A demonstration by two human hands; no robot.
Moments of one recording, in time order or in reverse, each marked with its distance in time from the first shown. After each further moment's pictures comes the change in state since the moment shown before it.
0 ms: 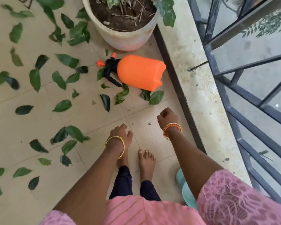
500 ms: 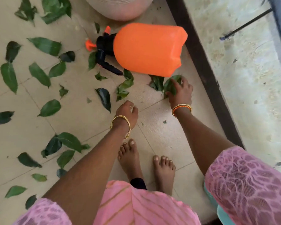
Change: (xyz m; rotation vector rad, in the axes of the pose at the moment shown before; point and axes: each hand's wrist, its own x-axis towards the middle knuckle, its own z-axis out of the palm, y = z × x) left_hand 0.150 -0.004 0.021 -0.238 0.104 0.084; right_hand 0.140 0.025 0.084 -0.233 0.238 -0.319
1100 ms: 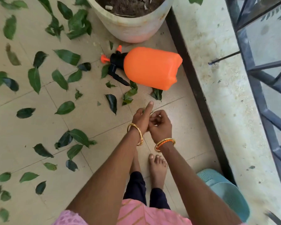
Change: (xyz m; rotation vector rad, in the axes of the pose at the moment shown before) left_hand -0.076 0.073 -0.019 -0.715 -0.122 -0.242; right_hand -0.131 -0.088 -0.064 0.849 -0.116 0.178
